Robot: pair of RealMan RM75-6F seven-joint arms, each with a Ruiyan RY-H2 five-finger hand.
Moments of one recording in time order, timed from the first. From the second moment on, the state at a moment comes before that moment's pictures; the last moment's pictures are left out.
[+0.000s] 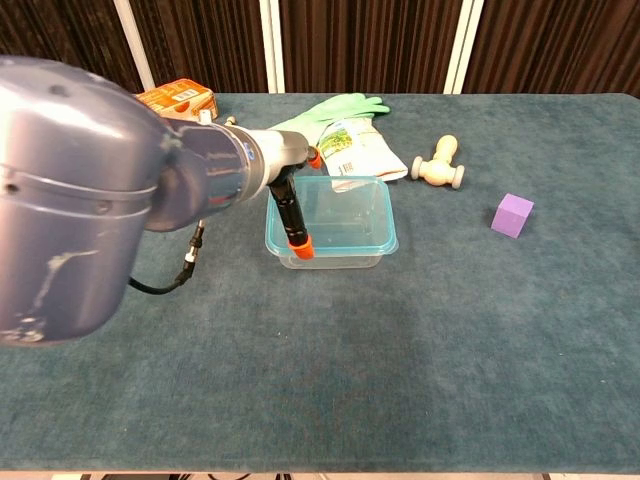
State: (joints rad) left arm -1.15 -1.90 -0.53 -1.55 0.13 1.28 1.12; right arm 0.04 -1.14 0.12 -1.72 -1.32 1.43 -0.02
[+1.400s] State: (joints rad) left arm -1.21 -1.94 -0.52 -1.43 0.08 1.23 1.07; right arm 0.04 -1.13 0.11 -1.73 -1.31 1.42 -0.02
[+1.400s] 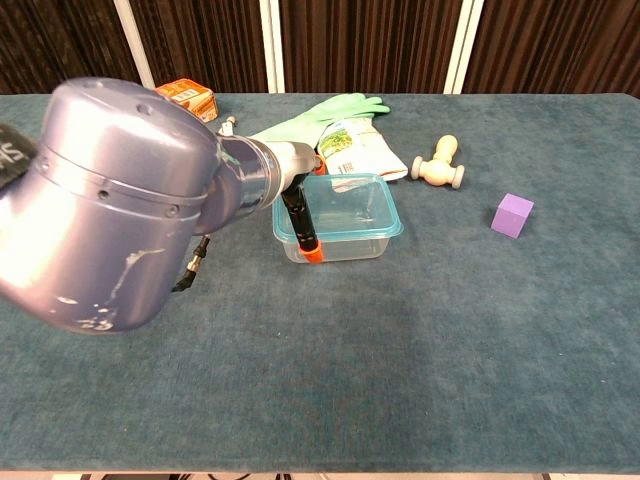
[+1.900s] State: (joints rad) left arm -1.20 -1.95 -0.41 -1.39 0.29 1.13 0.99; right arm 0.04 -1.13 0.11 -1.75 -1.31 1.42 -0.01
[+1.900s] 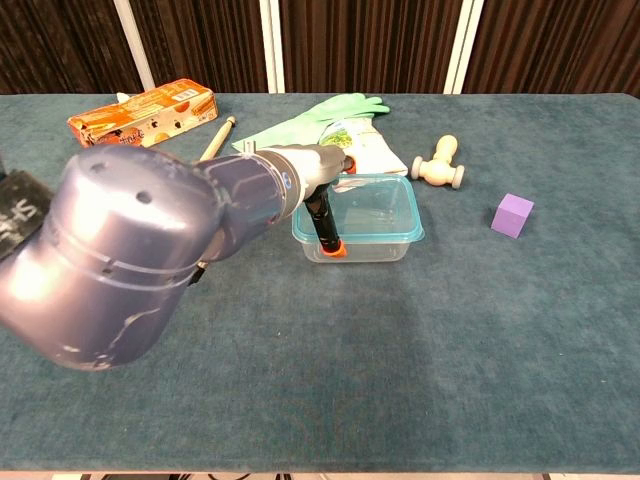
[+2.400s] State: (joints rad) left arm -1.14 -1.77 -0.25 -1.46 0.56 0.89 0.89; right arm 0.05 -1.13 0.10 -1.74 -1.36 1.43 -0.03
